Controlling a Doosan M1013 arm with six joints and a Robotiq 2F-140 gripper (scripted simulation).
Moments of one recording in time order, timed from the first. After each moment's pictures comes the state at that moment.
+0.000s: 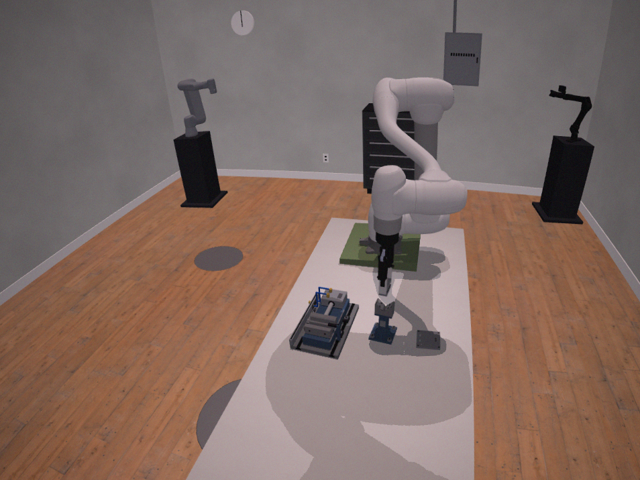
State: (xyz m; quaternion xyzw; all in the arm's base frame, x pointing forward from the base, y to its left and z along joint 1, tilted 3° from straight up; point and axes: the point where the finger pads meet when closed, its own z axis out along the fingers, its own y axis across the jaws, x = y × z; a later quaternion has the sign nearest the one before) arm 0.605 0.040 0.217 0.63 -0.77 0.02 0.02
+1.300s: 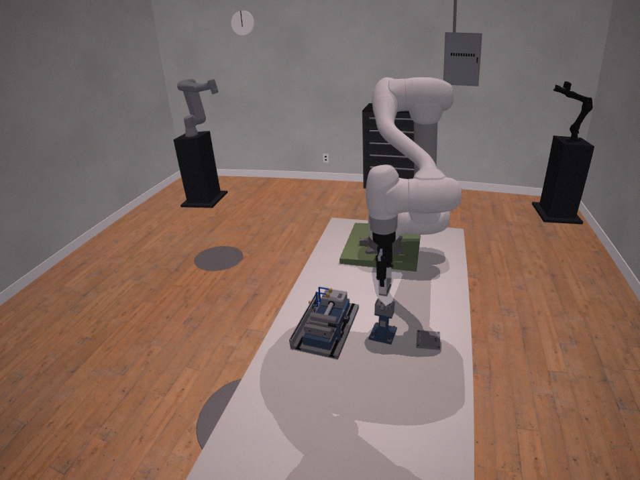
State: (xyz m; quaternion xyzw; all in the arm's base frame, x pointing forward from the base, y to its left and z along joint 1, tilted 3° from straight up) arm 0.604 0.039 0.217 0.63 -0.77 0.00 0.00
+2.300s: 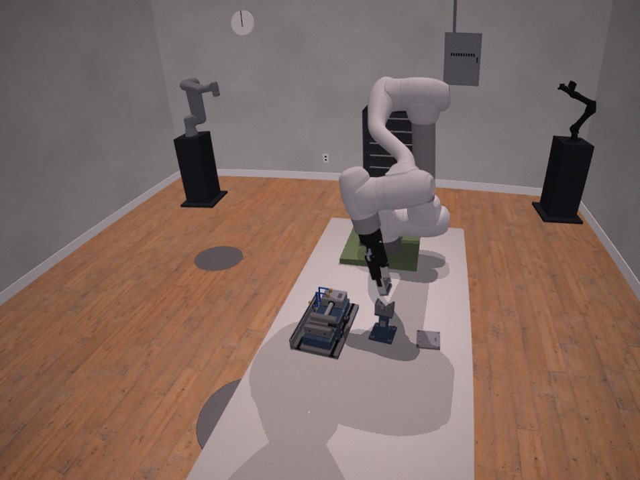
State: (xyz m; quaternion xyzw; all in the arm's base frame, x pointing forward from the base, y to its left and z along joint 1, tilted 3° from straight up) arm 0.603 0.033 0.216 0.63 -0.77 -0.07 -0.09
